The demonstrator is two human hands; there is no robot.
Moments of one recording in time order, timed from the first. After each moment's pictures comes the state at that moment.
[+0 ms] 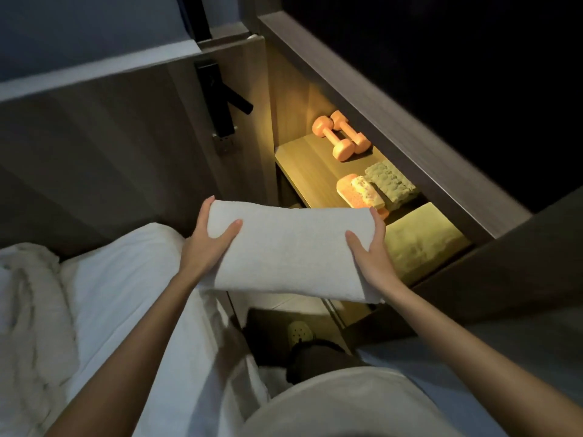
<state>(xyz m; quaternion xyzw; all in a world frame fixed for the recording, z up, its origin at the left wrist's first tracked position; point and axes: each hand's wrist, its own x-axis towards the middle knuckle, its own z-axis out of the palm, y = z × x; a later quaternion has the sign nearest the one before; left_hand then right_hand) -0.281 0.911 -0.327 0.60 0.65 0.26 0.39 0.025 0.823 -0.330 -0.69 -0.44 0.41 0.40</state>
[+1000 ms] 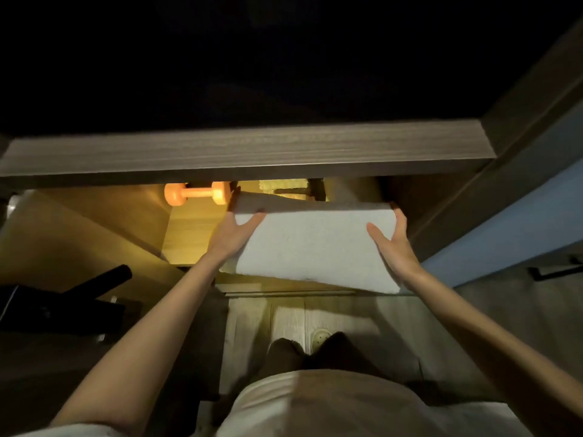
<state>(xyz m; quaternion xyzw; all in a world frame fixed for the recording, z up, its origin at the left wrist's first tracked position) -0.071 1.188 -0.346 0.86 0.25 -0.07 0.44 -0.016 0.870 -0.354 -0.80 0.04 0.19 0.57</state>
